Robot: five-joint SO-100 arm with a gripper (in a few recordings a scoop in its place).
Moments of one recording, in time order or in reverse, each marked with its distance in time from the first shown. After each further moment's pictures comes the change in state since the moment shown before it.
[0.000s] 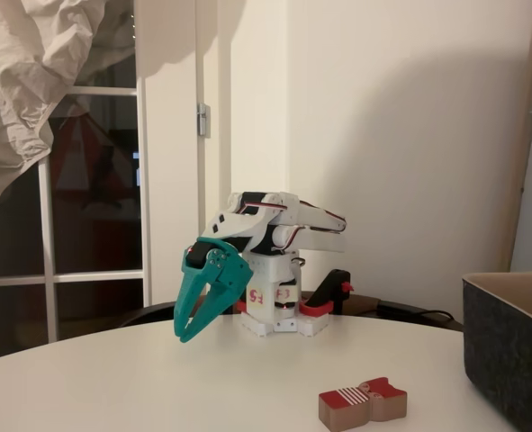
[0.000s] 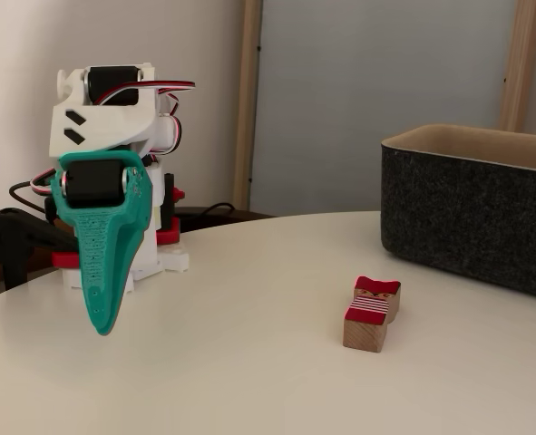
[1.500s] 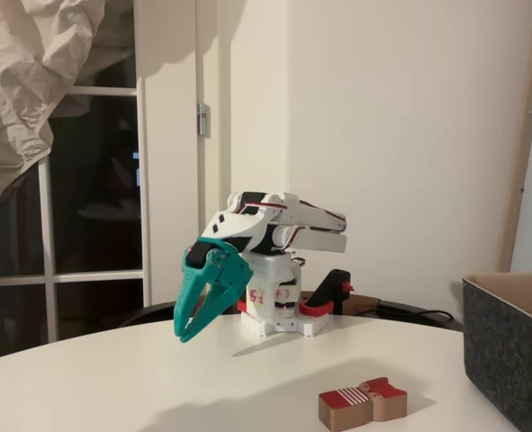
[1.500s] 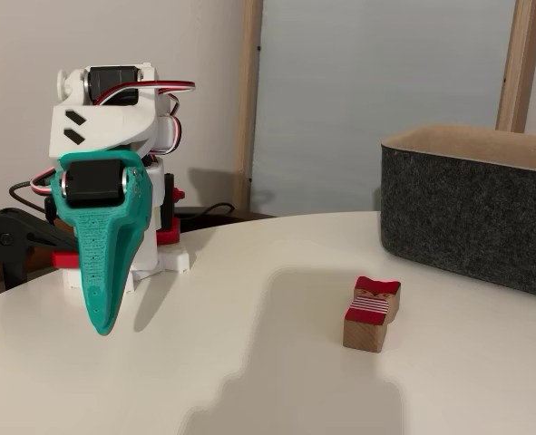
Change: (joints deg) arm 0.0 0.0 0.0 0.0 1.0
